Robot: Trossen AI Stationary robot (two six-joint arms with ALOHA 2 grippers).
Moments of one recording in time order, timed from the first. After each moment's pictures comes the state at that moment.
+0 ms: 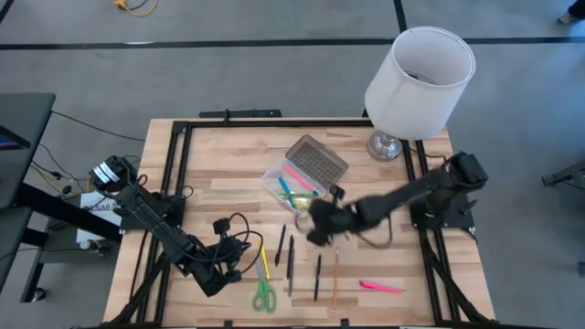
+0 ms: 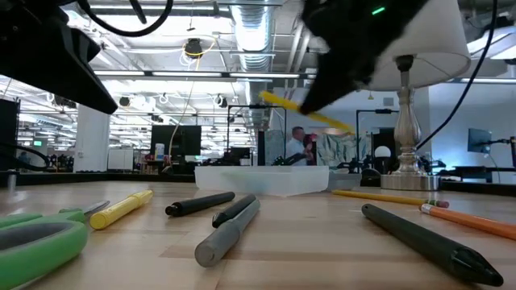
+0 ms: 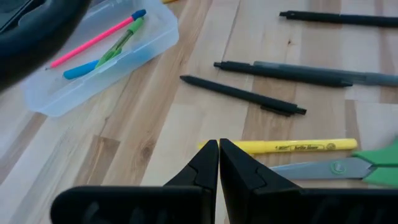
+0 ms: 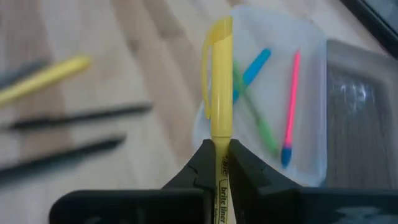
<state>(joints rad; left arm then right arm) -0.79 1.54 0.82 -0.41 -0.82 -0.80 0.30 1.69 1.11 -0.40 0.56 0.46</state>
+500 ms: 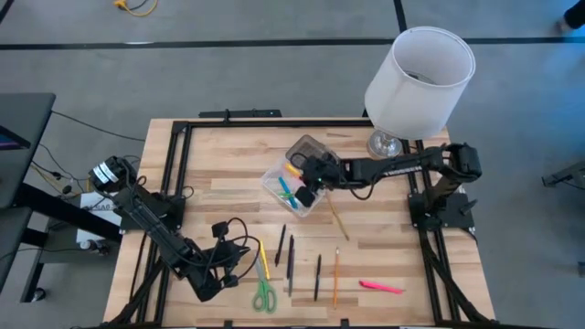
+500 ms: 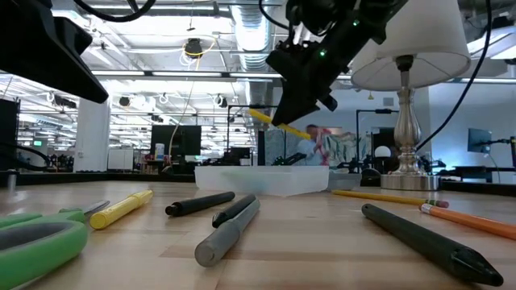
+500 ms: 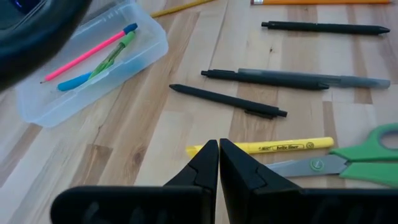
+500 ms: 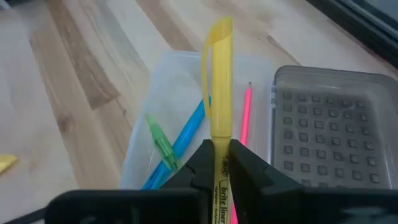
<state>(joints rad) -0.83 1.54 0.82 -0.38 -0.86 -0.78 -0.05 1.69 1.11 -0.25 0.28 0.36</state>
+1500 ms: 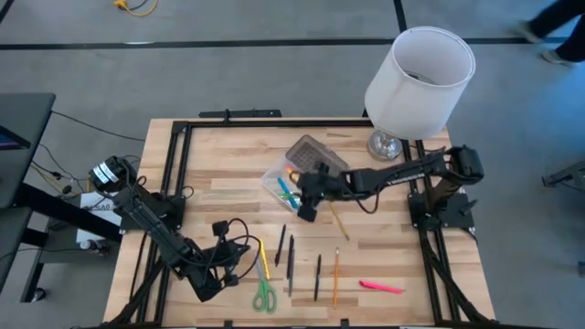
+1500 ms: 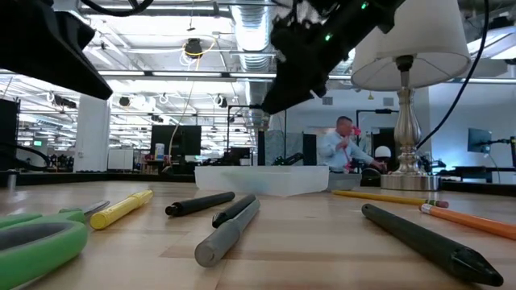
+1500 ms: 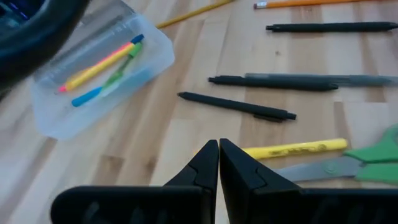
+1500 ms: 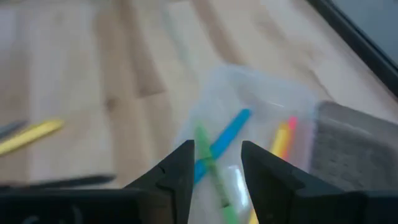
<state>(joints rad) -0.83 1.54 0.82 -0.38 -0.90 -0.72 0.06 1.68 1.11 -0.19 0.29 0.15</state>
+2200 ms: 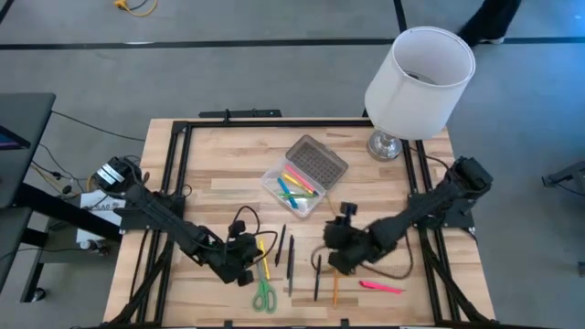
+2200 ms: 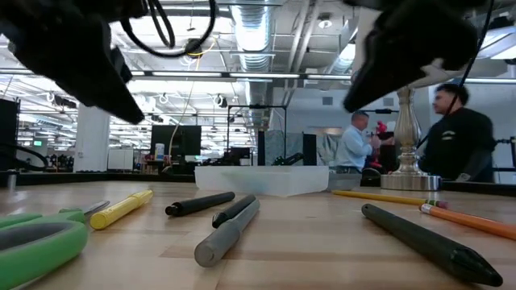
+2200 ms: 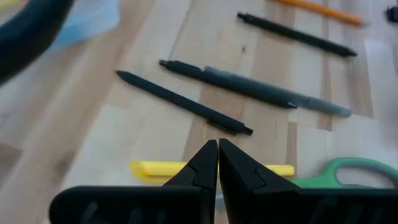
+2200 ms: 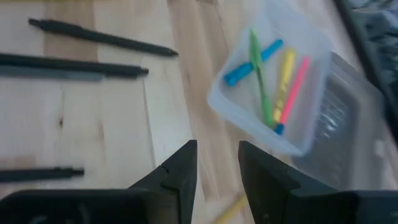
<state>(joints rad) -0.63 1.58 0.82 -0.15 -0.52 -0.74 0.55 1.68 1.11 -0.65 0.71 0.46</state>
